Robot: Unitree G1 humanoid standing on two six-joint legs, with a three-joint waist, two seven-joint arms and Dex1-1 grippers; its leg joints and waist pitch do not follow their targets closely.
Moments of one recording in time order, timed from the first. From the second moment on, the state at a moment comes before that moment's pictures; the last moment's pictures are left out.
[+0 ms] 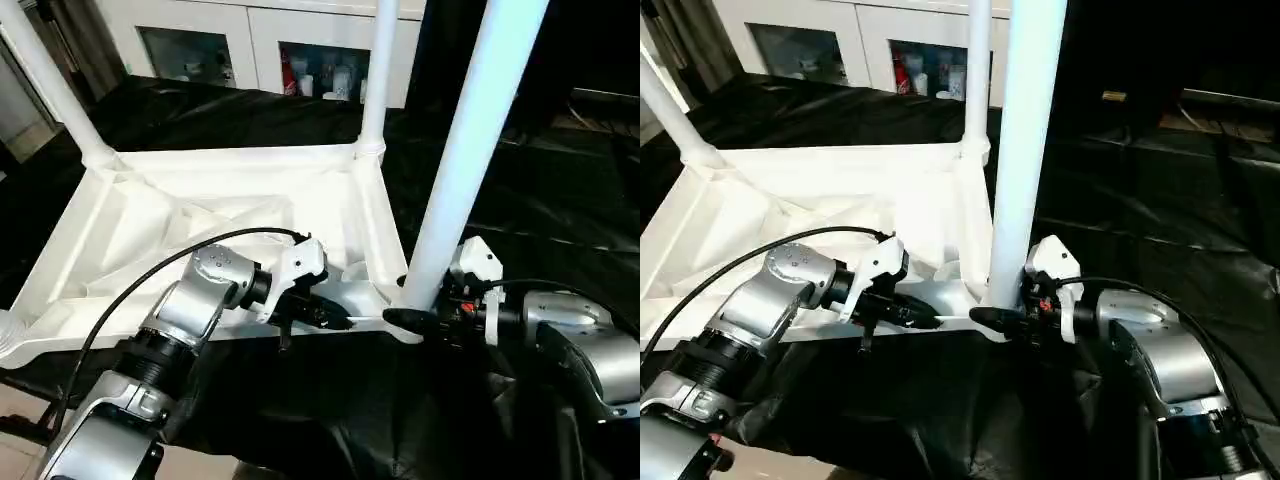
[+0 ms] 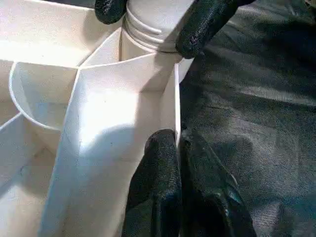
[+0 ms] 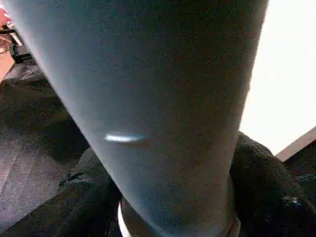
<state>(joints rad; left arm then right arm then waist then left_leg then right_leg) -0.59 0.31 -0.32 0.40 -0.02 0.30 -1.37 -0.24 -0.51 0.11 -0.02 0.27 0.47 1.04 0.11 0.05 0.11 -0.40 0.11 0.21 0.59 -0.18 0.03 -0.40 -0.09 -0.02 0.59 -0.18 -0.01</state>
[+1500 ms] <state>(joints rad) -0.60 0.28 -0.31 0.45 0.00 0.22 -1.32 -0.24 -0.53 0.12 0.00 0.22 0.42 1.02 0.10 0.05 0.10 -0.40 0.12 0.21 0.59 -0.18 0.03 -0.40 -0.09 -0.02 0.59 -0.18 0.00</state>
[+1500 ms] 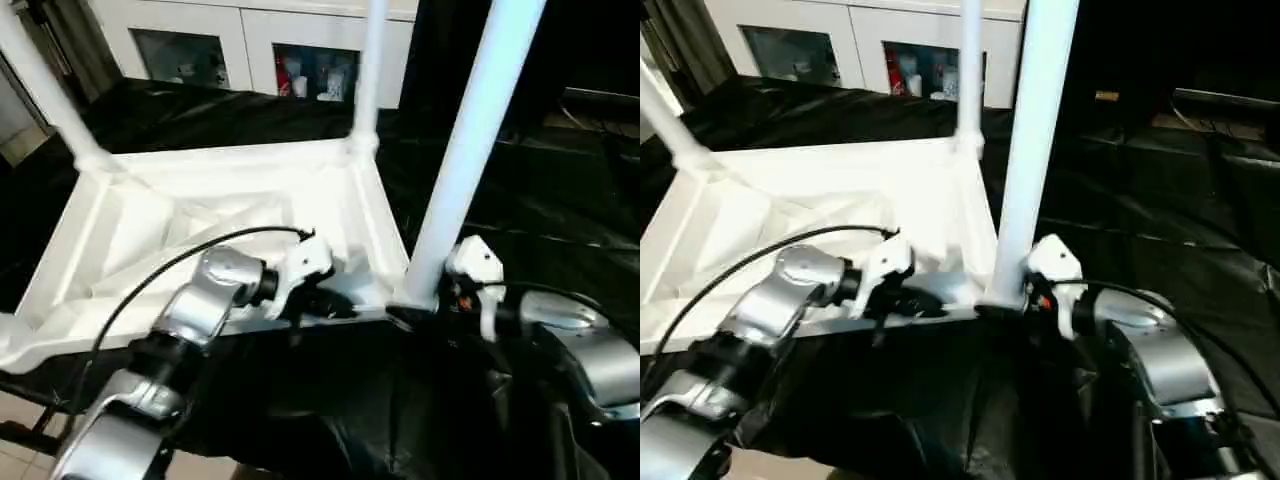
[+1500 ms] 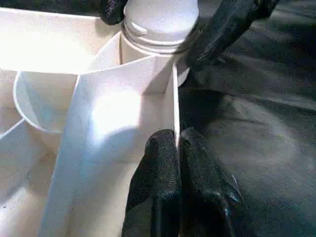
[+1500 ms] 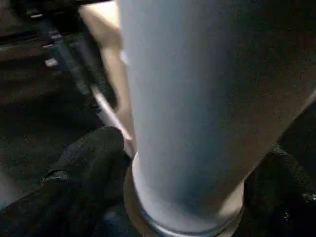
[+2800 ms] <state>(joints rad) -0.74 0.08 -0.24 0.65 0.06 0.30 -0.93 -0.39 -0.14 -0.06 0.21 0.10 0.43 0.37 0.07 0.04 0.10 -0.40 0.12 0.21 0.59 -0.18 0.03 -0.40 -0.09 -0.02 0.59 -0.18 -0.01</state>
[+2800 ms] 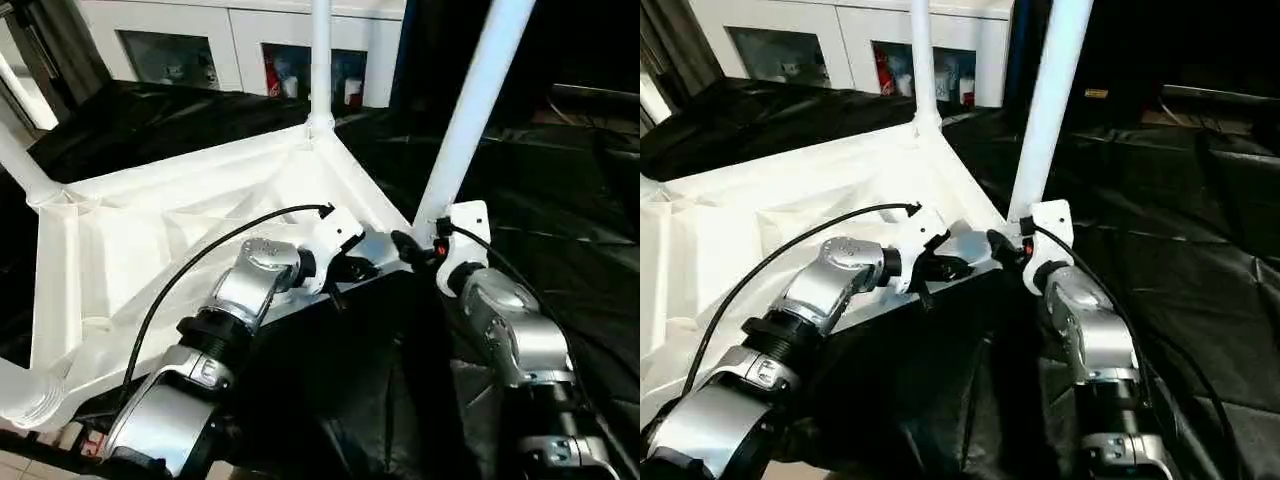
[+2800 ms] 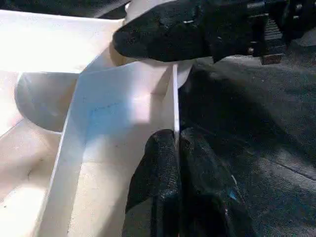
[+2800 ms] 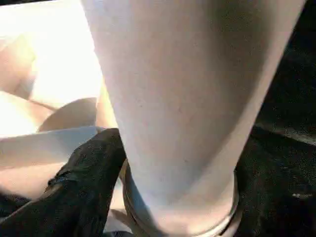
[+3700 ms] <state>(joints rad) -0.60 0.29 -0.32 0.44 -0.01 0.26 -1.37 -0.24 -0.52 0.10 -0.03 0.26 0.50 1.05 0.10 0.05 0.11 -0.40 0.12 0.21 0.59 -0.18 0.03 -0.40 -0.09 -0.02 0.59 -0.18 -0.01</state>
